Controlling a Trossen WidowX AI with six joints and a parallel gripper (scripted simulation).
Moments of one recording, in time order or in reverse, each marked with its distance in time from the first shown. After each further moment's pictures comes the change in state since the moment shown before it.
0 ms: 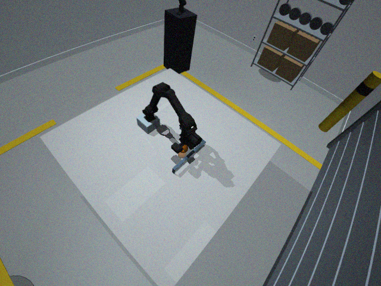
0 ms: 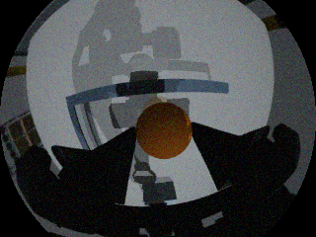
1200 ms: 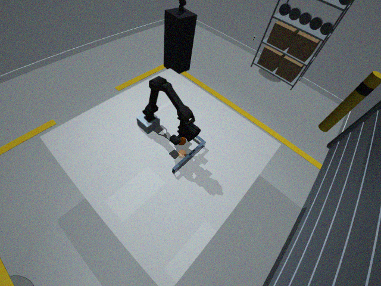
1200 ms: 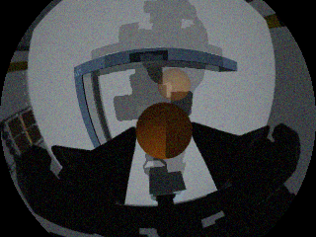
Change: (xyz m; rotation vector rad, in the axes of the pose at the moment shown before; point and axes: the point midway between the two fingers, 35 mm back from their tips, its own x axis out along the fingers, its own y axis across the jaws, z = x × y) arm -0.008 0.031 -0.048 -0.006 0.027 0.004
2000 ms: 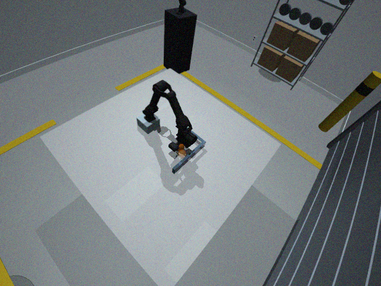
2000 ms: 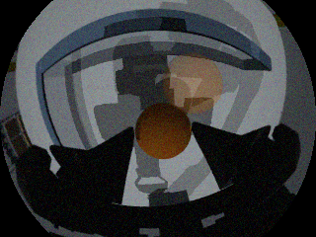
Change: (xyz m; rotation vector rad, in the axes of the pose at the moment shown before) arm 0.083 -0.001 -0.004 -0.002 -0.014 -0.002
